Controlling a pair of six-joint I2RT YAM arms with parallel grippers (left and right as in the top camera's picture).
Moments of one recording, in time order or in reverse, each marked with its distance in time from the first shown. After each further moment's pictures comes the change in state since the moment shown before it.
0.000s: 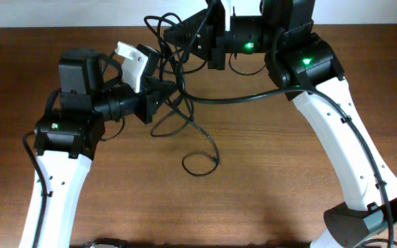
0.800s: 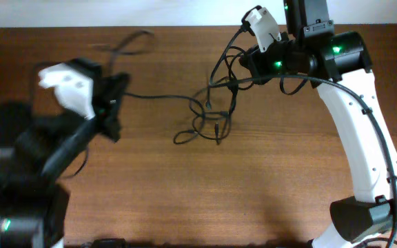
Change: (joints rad) left arm 0.110 -0.359 -0.003 0.105 -0.275 -0.083; right arm -0.158 0.008 0.010 -0.783 0.682 -0.410
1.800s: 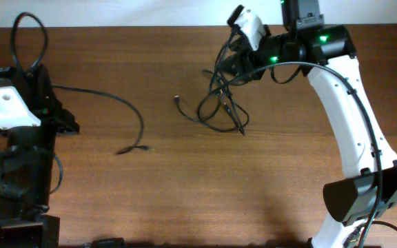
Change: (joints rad) left arm 0.085 -0.101 0.000 0.082 -0.475 -0.106; right arm -0.031 0.111 -0.001 0.125 -0.344 -0.289
